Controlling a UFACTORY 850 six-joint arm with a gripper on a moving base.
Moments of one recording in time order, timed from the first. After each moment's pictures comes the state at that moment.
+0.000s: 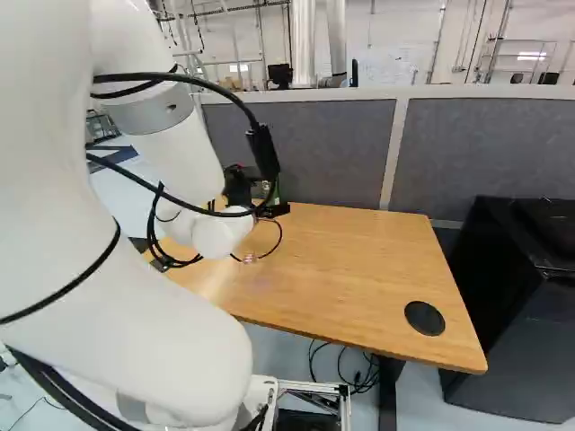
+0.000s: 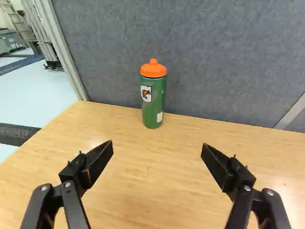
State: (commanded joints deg) arm 2.2 4.9 -15.0 0.0 50.0 0.0
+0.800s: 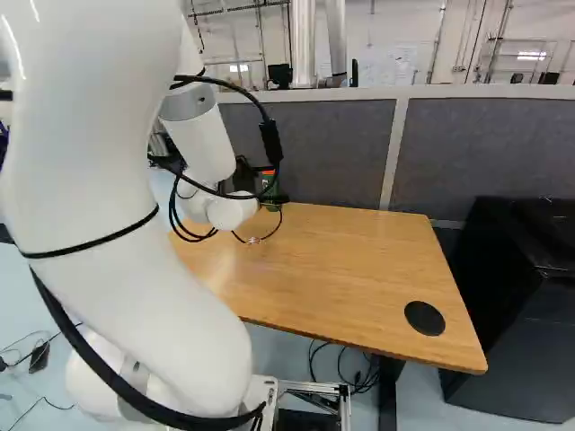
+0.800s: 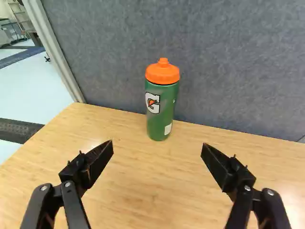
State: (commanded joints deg) arm 3.7 -7.1 -27.4 0.0 45.8 0.0
